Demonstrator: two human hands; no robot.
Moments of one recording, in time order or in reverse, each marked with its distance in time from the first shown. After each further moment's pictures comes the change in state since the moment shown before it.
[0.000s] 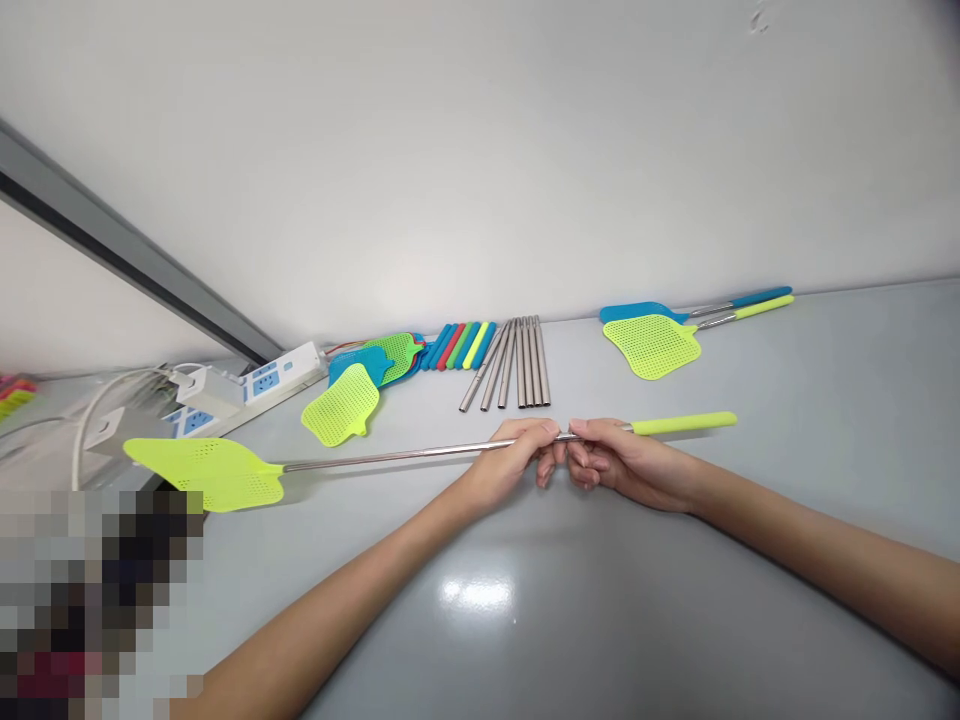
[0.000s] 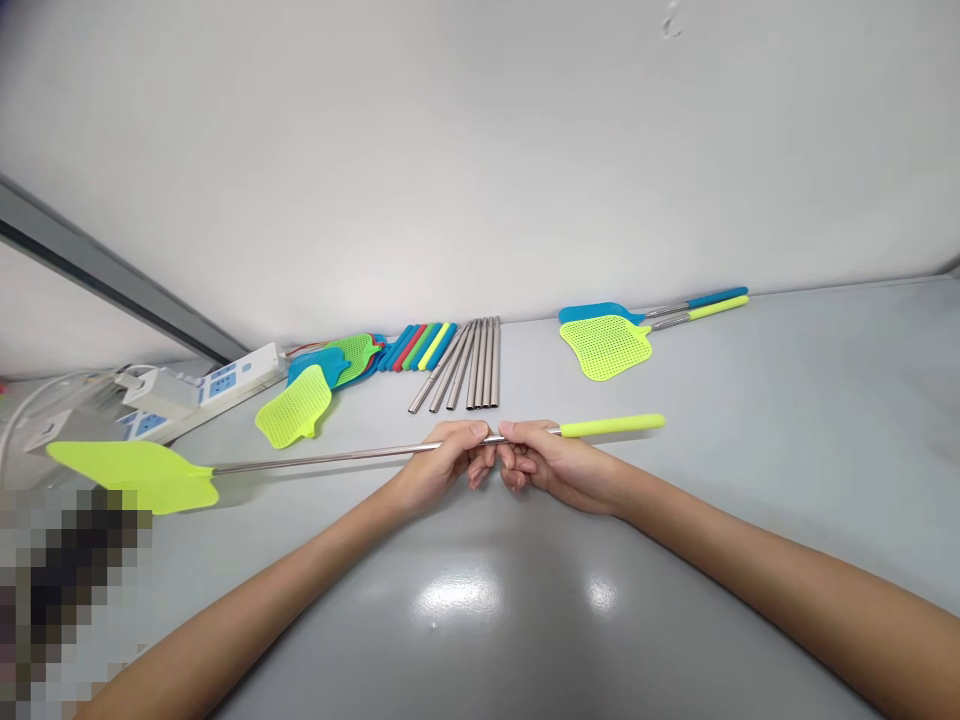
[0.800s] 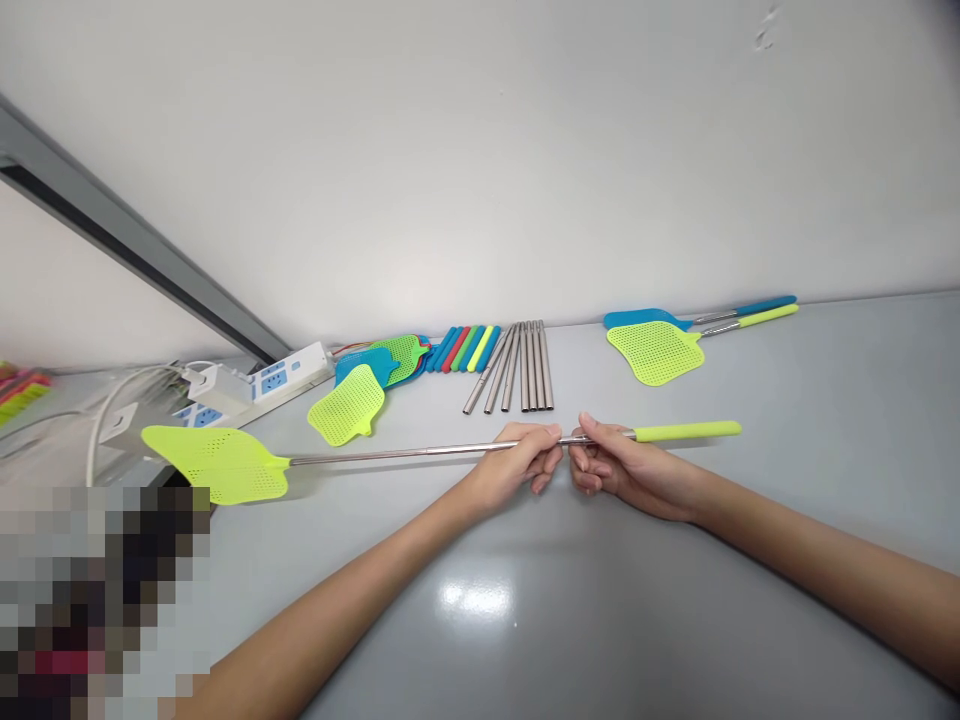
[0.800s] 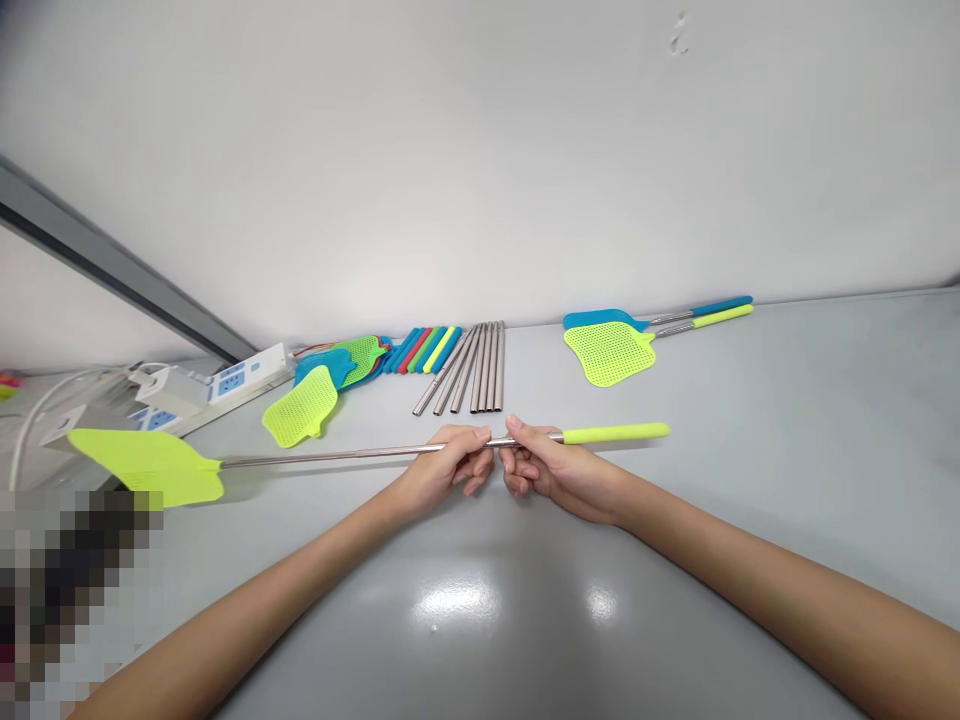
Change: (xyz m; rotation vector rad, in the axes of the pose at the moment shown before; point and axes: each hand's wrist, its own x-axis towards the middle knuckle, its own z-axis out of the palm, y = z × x) left_hand -0.002 0.007 0.002 0.060 0.015 -0.019; right_hand -0.001 0.002 -0.001 -0.009 -0.018 -0.001
